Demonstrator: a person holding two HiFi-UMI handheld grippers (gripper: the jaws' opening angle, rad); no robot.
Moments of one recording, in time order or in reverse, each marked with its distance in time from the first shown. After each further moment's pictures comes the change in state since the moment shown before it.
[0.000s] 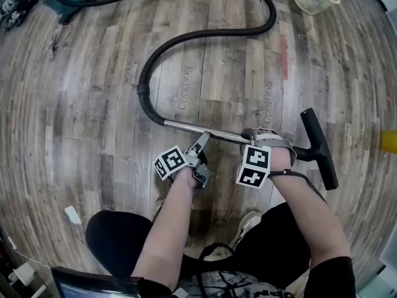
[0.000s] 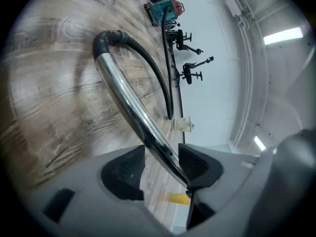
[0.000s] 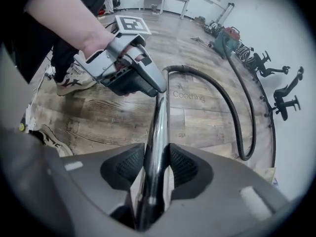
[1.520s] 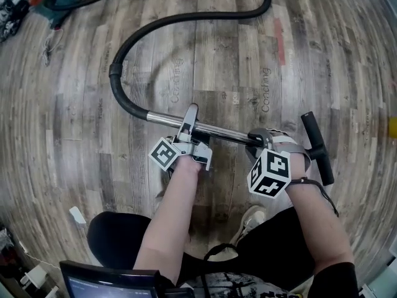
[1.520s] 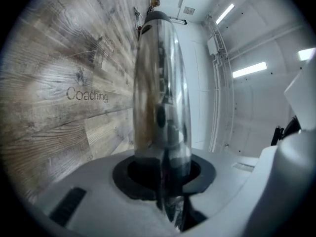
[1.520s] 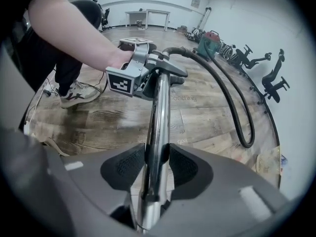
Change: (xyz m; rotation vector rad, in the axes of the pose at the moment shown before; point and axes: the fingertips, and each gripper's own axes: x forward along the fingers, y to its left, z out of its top) left arm 0.019 -0.097 0.042 -0.068 -0.297 -0.404; right arm -0.034 0.018 -0.032 0.151 -0.125 -0.017
